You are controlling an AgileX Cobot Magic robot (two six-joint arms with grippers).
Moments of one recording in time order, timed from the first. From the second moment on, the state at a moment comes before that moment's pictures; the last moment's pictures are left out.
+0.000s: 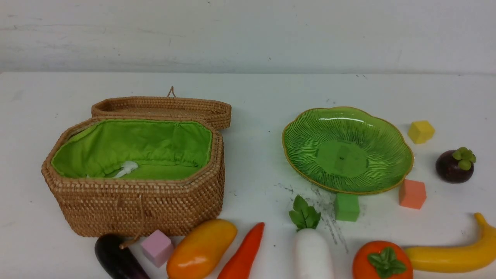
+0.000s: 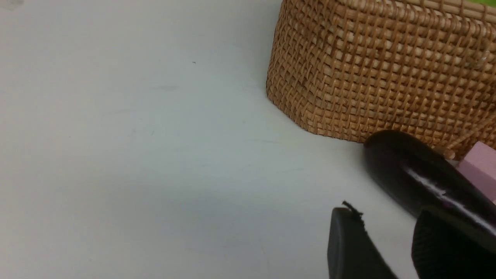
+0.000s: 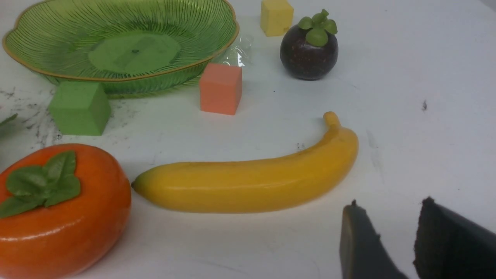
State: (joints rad) right arm -0.06 -0.01 0.01 -0.05 0.39 0.01; left arm -0.03 -0.01 0.03 0.12 0.40 -0.32
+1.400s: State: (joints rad) right arm -0.06 -0.01 0.01 -0.05 0.39 0.01; left arm -0.03 0.39 -0.54 -0.18 0.45 -0.35
